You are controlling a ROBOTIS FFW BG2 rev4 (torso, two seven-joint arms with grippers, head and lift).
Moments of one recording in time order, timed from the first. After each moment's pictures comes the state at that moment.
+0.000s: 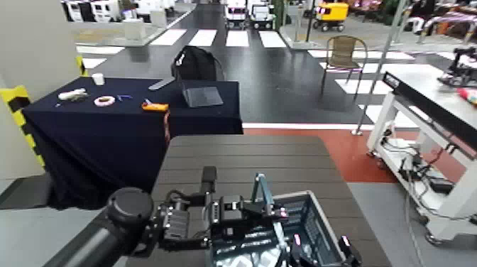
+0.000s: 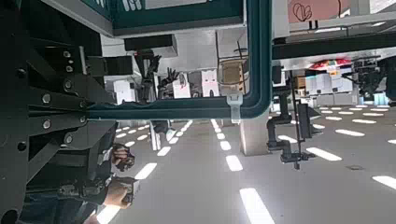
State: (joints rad) left arm -0.60 0.27 -0.57 -1.09 1.65 1.13 -0.48; right arm 0.37 -0.12 0.26 -1.72 -0.15 -0.36 -0.19
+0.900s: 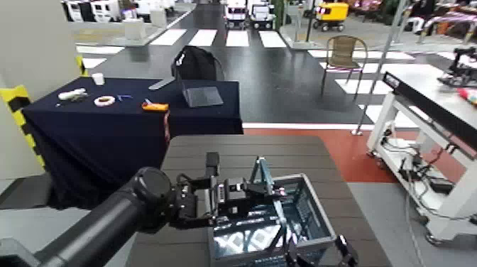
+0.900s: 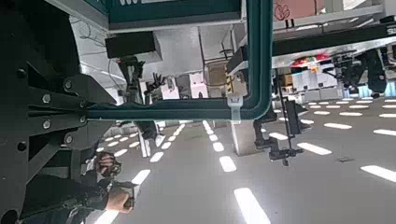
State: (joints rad) left arm -0.80 0.18 -0.68 -0.79 1.50 1.02 -0.72; right arm 0.36 -0.12 0.28 -1.70 -0.15 -0.38 -0.19
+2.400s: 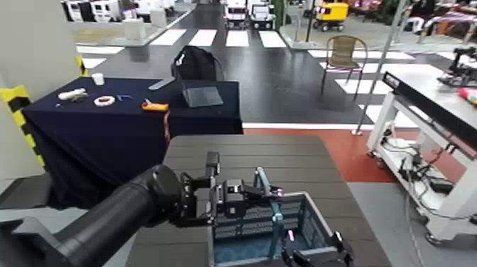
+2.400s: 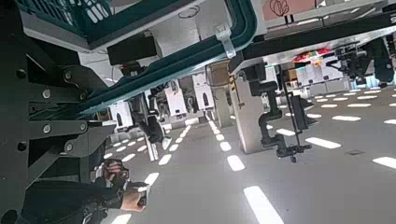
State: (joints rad) left arm -0.89 0.13 -0.77 -0.62 1.33 0.96 -0.95; right arm 0.34 -0.12 0.30 -1.69 -0.16 -0.41 -0.19
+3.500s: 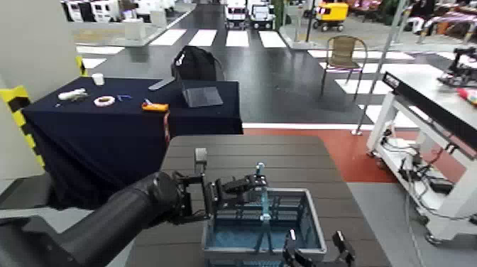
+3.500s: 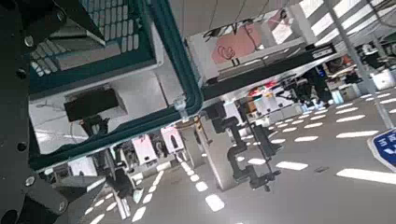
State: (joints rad) left arm -0.90 0.10 -0.79 -0.49 1.29 0.68 -0.86; right arm 0.34 -0.12 0.30 -1.68 -0.17 -0.43 -0.19
